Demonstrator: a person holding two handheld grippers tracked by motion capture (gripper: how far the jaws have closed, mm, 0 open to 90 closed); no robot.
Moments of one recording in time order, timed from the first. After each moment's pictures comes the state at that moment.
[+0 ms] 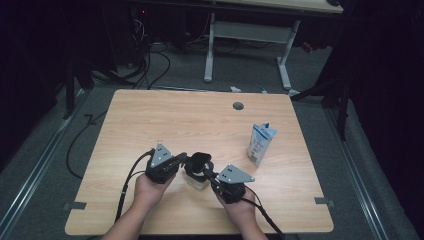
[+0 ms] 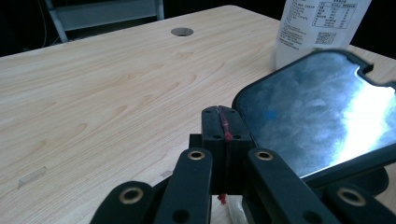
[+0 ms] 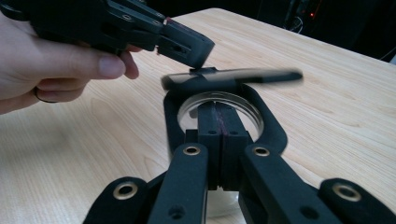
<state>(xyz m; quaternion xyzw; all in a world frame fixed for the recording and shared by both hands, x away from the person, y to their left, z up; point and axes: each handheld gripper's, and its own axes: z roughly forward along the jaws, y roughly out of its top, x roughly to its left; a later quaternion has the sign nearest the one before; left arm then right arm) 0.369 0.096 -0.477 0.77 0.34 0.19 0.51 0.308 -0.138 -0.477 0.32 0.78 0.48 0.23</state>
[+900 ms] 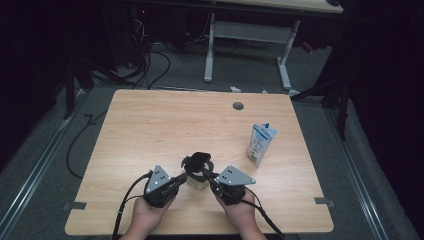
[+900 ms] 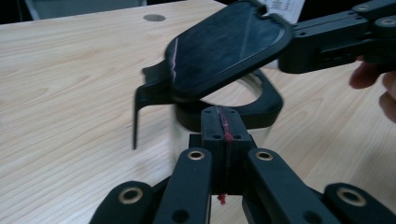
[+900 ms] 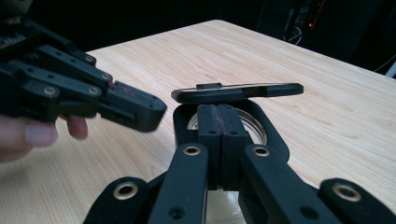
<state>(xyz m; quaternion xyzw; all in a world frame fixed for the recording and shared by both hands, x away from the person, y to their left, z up) 0.311 0.094 -0.491 0.77 0.33 0.15 0.53 0.302 -0.136 -0.468 0.32 0.77 0.50 0.24</state>
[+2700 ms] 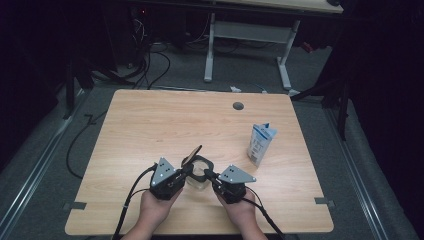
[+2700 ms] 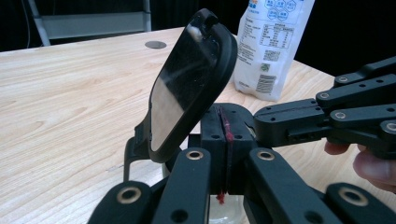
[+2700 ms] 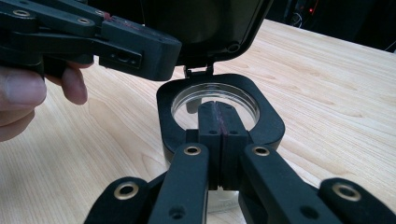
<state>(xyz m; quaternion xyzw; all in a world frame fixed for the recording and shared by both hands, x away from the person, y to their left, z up) 0.323 0.081 -0.475 0.75 0.34 0.17 0.55 0.310 -0.142 -0.485 0.34 0.77 0.49 0.22</state>
